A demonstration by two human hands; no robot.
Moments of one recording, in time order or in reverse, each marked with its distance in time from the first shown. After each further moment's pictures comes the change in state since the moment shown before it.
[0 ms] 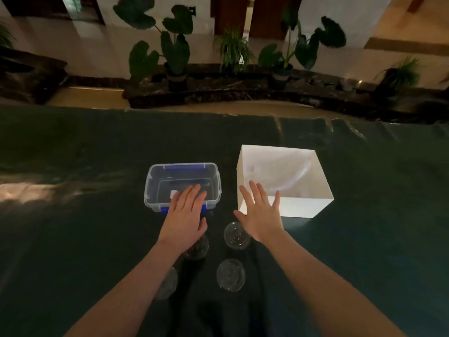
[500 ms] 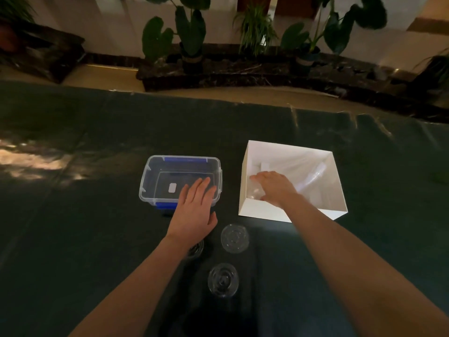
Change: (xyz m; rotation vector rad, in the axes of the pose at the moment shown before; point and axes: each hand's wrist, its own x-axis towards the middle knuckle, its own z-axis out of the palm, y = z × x) left_hand 0.045 0.034 0.020 -0.014 -0.032 -0.086; right_hand 0.113 0.077 -0.002 -0.011 -0.160 -0.296
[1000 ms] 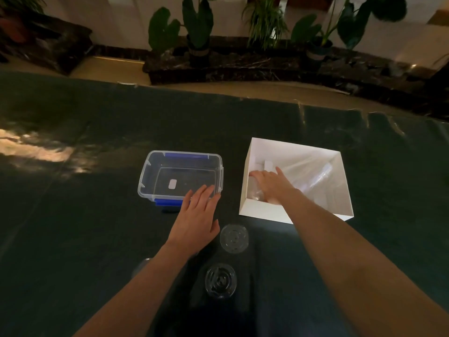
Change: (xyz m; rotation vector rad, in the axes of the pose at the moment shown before) left_hand -0.005 0.011 0.016 -0.044 -0.077 0.005; right_hand 0.036 0.011 0.029 0.024 -0.037 -0.081
